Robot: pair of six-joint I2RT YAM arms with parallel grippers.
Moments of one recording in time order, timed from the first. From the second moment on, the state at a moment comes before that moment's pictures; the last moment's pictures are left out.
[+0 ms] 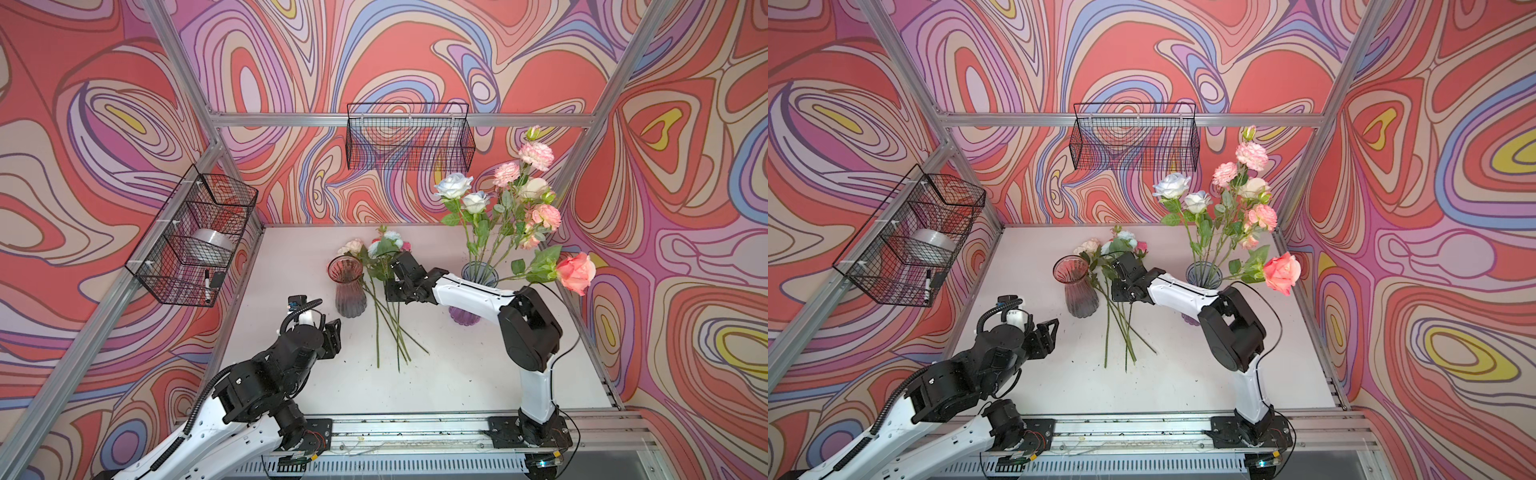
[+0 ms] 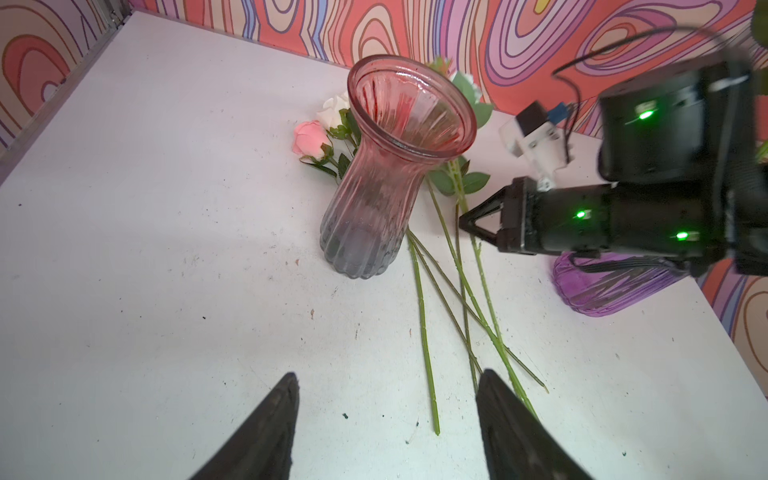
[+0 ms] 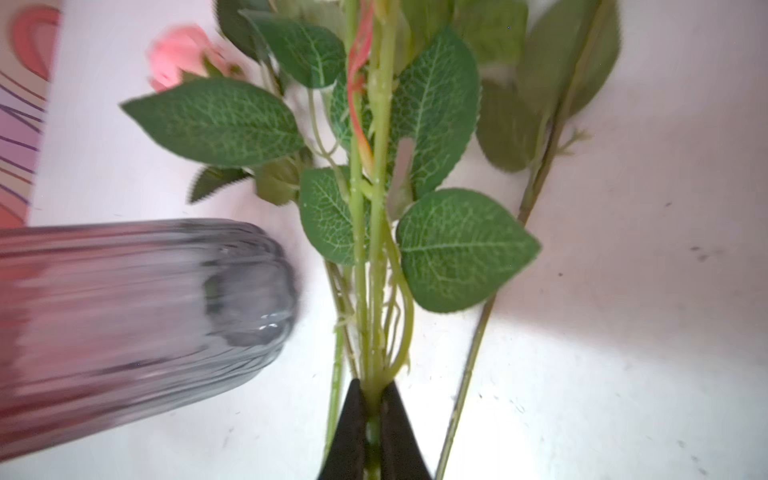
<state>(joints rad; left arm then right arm) -0.85 0.58 0.79 -0.84 -0.53 -0.73 0.73 1.94 1.48 -0.39 -0.01 0.62</state>
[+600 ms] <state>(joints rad) -0.76 0.79 0.96 -0.61 -0.22 -0.58 0.84 1.56 1.32 -0.23 -0.01 0.56</state>
